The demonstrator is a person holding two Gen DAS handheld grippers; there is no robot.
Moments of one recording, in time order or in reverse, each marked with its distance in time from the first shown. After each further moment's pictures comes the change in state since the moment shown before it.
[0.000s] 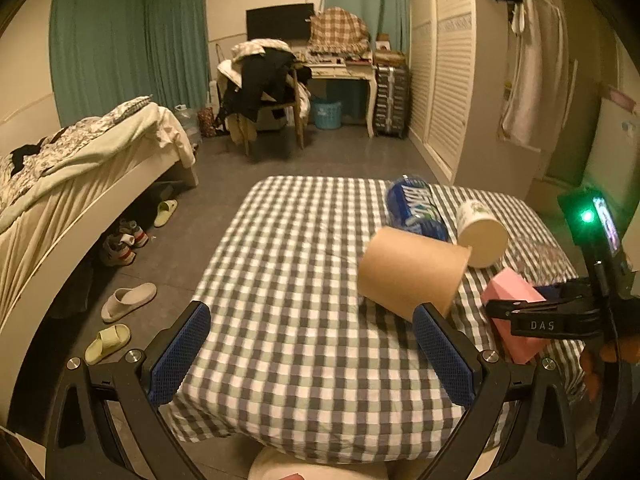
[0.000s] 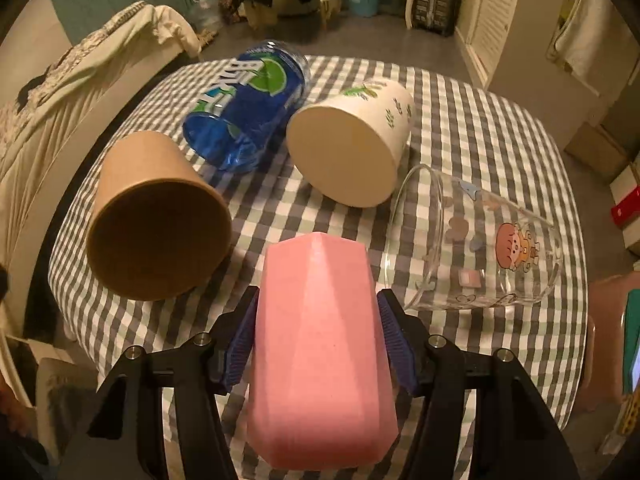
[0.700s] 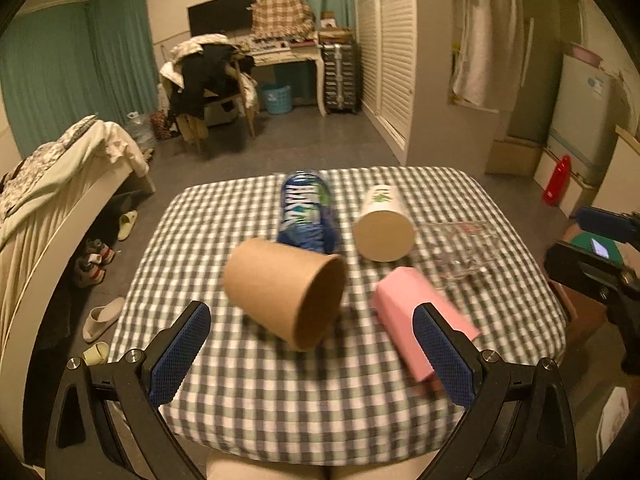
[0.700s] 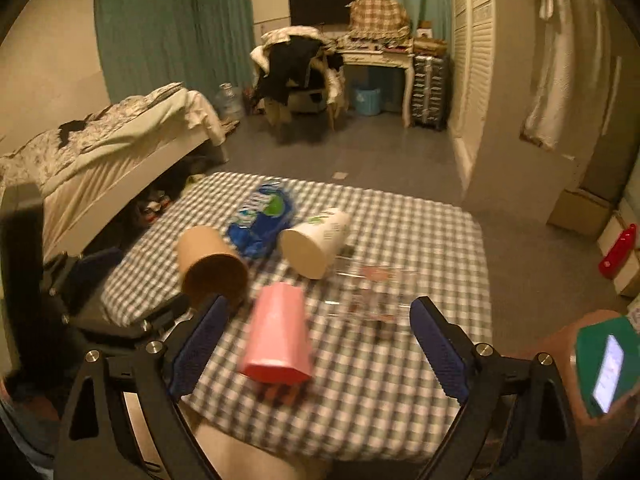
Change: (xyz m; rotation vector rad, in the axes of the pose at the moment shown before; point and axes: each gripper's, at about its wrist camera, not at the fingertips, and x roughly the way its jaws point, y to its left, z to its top) left arm -0.005 -0.109 0.028 0.140 0.085 -0.101; right arm -0.157 -0.041 -0.046 -0.031 -0.369 0.009
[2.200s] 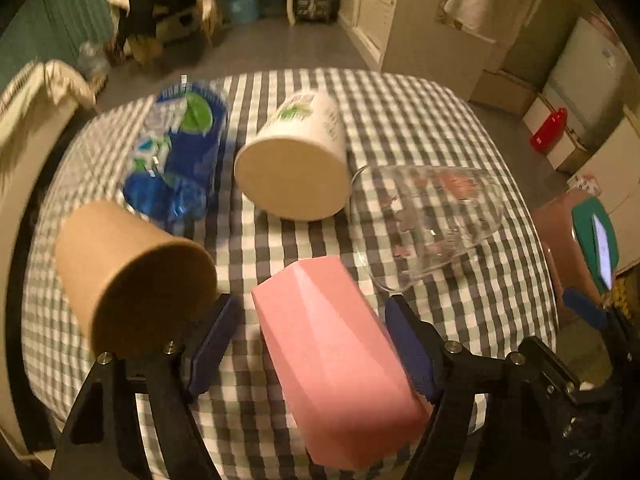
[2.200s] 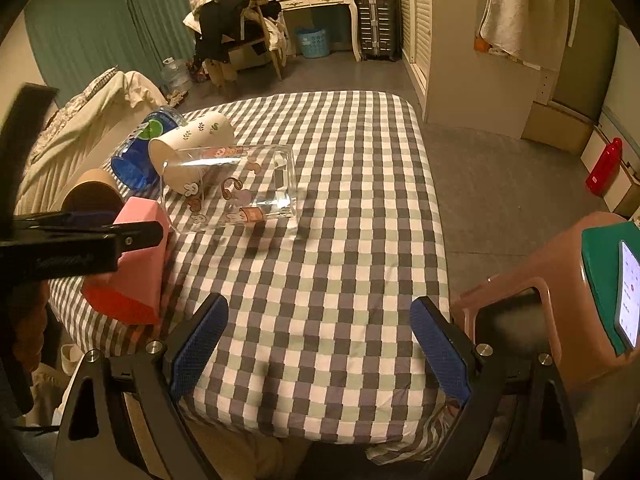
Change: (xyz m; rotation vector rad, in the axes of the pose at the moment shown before) left arm 0.124 -0.067 0.020 -0.030 0.373 -0.123; right arm 0.076 -0.106 -0.077 0.183 0.199 -0.049
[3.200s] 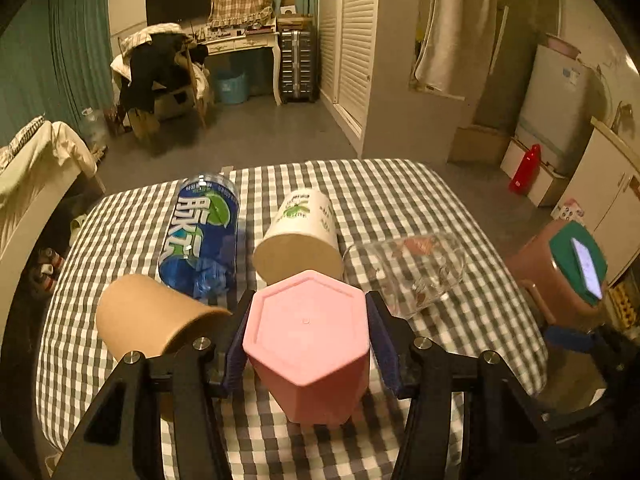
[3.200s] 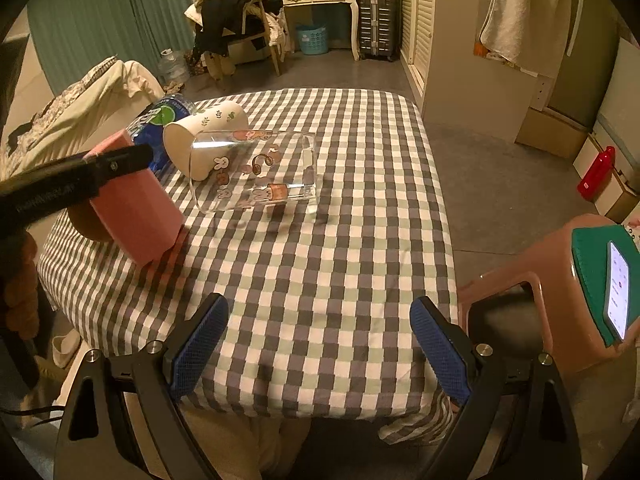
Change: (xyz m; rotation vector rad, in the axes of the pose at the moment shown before) left arm -0.058 0.016 -0.009 0.086 -0.327 -0.006; right arm -0.012 0.025 -0.011 -0.028 0.010 -0.047
